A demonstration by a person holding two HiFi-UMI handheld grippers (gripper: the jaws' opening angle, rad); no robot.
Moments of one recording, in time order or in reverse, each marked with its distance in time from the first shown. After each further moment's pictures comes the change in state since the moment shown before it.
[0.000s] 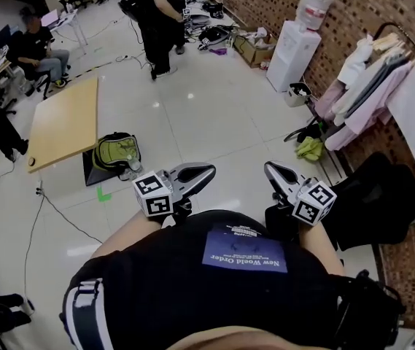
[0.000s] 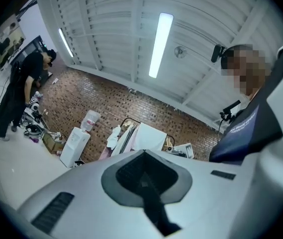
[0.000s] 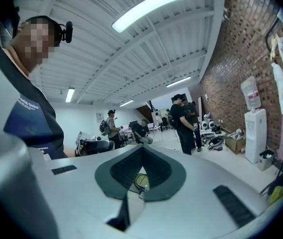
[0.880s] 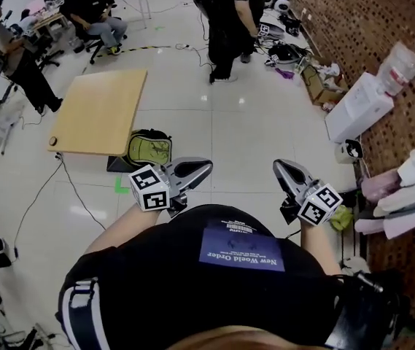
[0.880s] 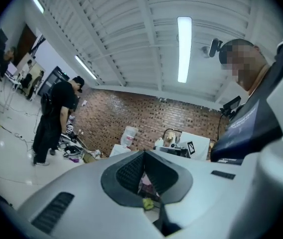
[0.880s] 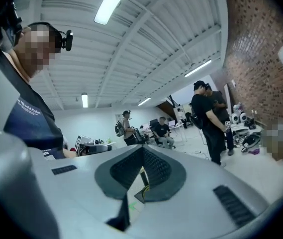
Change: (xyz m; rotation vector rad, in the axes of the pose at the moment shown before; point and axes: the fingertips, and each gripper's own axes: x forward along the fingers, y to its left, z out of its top) left arm -0.069 0.281 0.137 0.072 -0.078 0.351; right arm 0.315 -0.155 0.068 0.028 0.032 0.295
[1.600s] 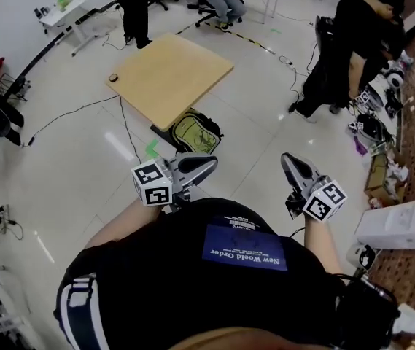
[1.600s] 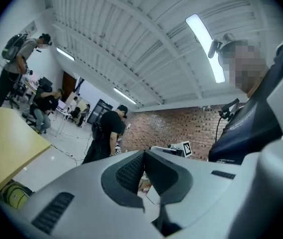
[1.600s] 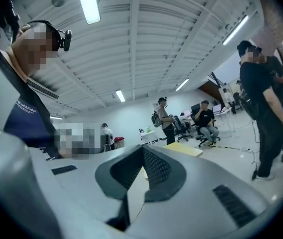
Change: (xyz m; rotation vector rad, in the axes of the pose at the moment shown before) left arm 0.007 0.106 0.038 0.032 -0.234 0.576; right arm 0.198 -0.118 0.031 -0.025 0.160 0.578
